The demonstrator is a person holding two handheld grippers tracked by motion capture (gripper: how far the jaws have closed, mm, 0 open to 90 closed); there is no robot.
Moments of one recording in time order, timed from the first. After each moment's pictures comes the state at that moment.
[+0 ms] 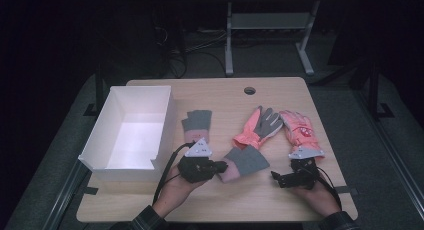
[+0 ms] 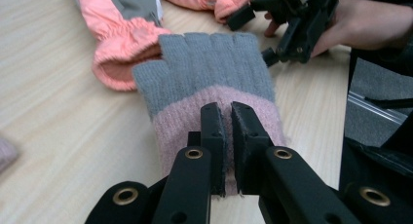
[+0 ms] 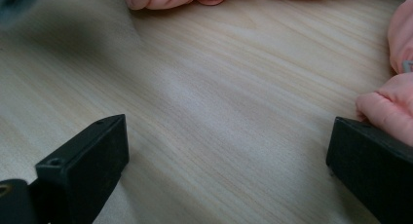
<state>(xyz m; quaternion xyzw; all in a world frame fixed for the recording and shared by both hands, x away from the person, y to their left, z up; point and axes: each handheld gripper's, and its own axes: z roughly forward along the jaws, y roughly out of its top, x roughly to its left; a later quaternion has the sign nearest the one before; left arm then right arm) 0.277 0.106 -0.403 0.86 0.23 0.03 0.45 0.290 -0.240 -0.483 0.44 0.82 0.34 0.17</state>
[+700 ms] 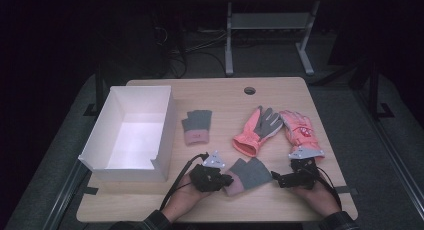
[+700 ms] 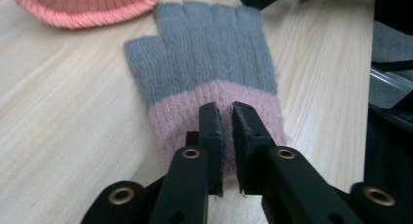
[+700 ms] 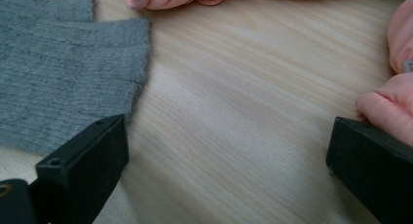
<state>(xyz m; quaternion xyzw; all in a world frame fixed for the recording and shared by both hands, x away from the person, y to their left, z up) 0.278 0.080 -0.449 0.89 0.23 0.00 0.39 0.290 -0.240 -0.483 0.44 0.82 0.34 0.16</state>
